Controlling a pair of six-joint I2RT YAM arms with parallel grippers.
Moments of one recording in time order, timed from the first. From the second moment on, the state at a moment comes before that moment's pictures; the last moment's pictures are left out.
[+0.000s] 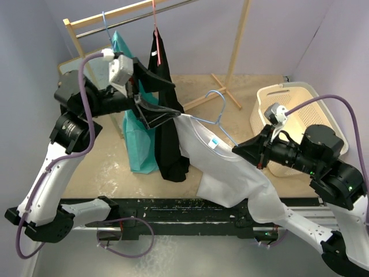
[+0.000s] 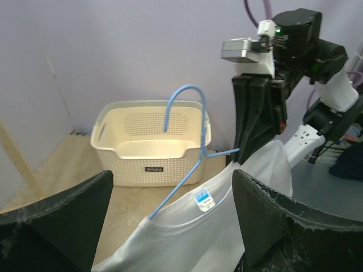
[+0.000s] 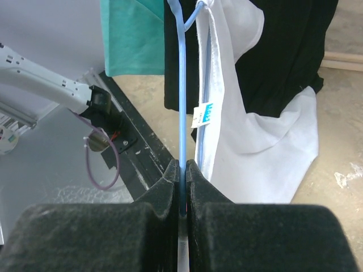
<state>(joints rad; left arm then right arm) -0.50 1.14 1.63 -0.19 0.85 -0.25 0.62 0.75 1.43 -0.94 -0.34 0.21</state>
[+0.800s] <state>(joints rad) -0.84 1.29 1.73 -0.50 0.64 0.13 0.62 0.77 1.54 -0.93 -0.45 0.23</state>
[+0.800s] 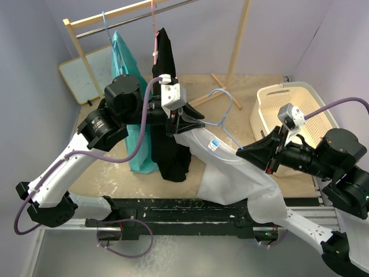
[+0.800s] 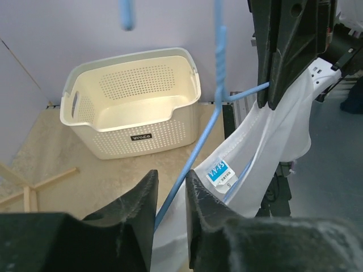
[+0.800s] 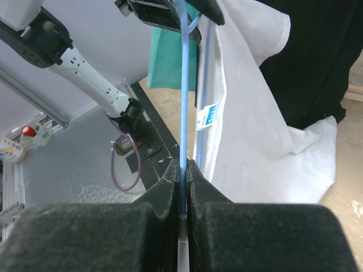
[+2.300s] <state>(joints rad) -0.88 0.94 1.64 -0.68 0.24 0.21 0.62 0.59 1.47 -1.07 0.11 0.28</state>
